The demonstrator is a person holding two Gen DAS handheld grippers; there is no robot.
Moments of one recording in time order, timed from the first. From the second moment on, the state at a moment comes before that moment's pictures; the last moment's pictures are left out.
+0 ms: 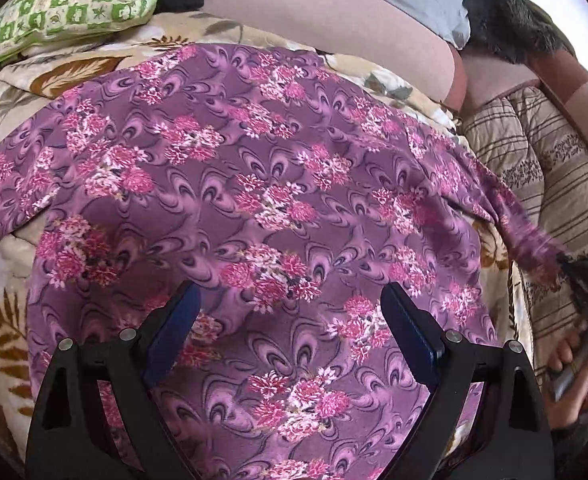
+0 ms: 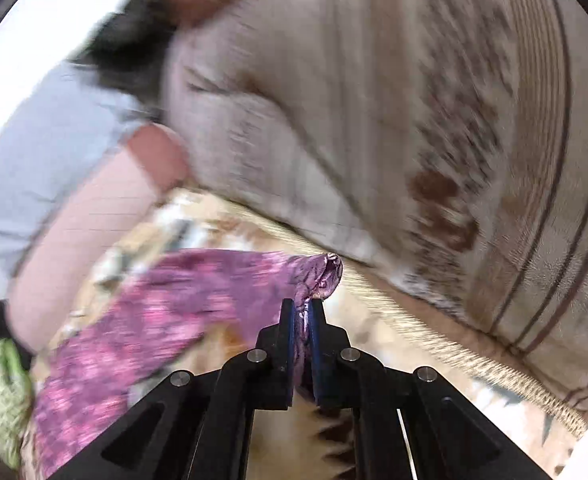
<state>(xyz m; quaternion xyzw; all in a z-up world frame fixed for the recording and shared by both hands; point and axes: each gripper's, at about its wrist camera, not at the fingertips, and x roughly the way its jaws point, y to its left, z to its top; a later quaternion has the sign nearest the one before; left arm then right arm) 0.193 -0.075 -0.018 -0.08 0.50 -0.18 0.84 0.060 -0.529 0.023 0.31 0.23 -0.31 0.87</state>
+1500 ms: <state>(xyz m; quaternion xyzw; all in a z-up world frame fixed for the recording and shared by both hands) 0.233 -0.092 -0.064 -0.11 0.54 -0.26 0.79 0.220 -0.363 -0.088 0.38 0.45 -0.06 0.80</state>
